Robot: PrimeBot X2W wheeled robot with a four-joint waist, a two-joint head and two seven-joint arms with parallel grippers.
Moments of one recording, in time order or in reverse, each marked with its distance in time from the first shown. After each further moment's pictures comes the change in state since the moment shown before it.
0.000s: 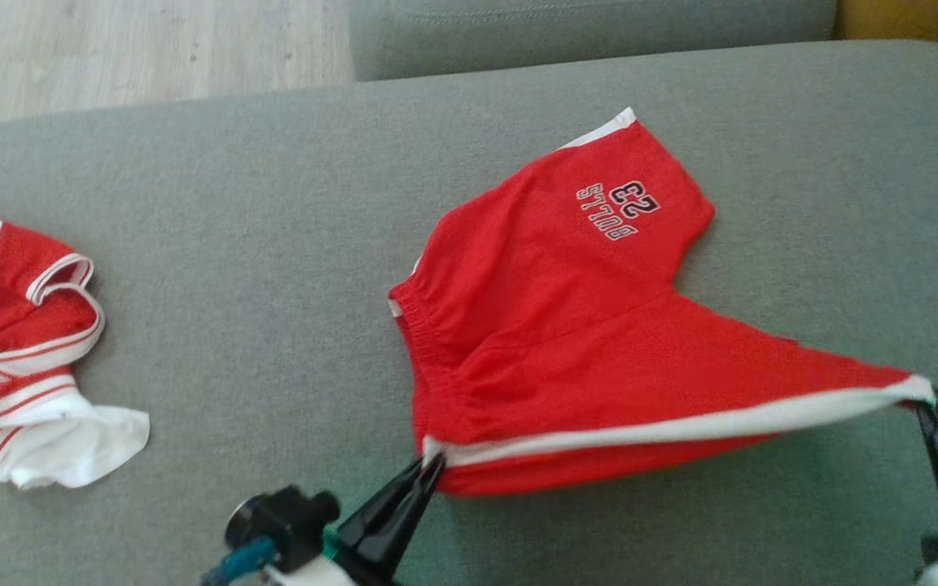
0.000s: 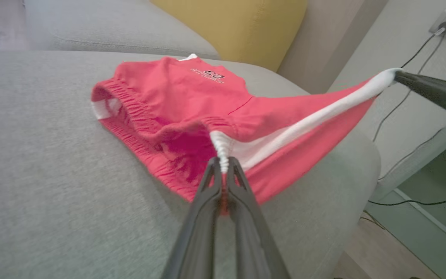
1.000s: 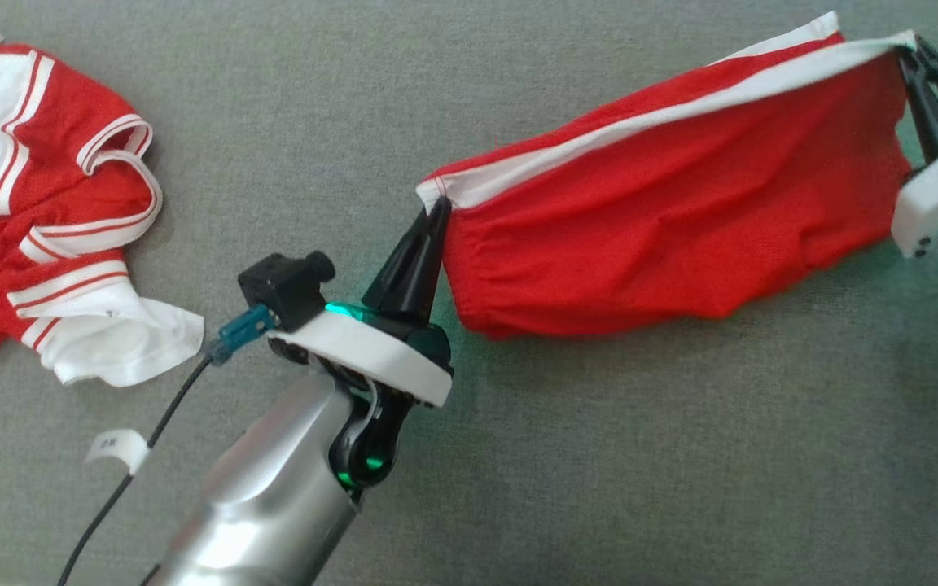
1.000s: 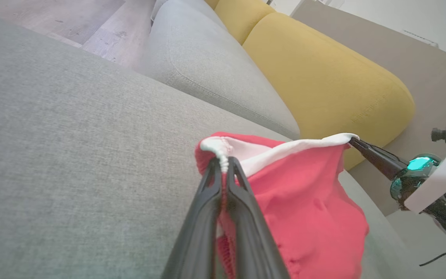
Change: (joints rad) left arm -0.405 -0.296 0.154 0.282 -0.251 -0.036 -0.027; right arm -0.990 -0.181 0.374 0.678 0.091 0.000 0.042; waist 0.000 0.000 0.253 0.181
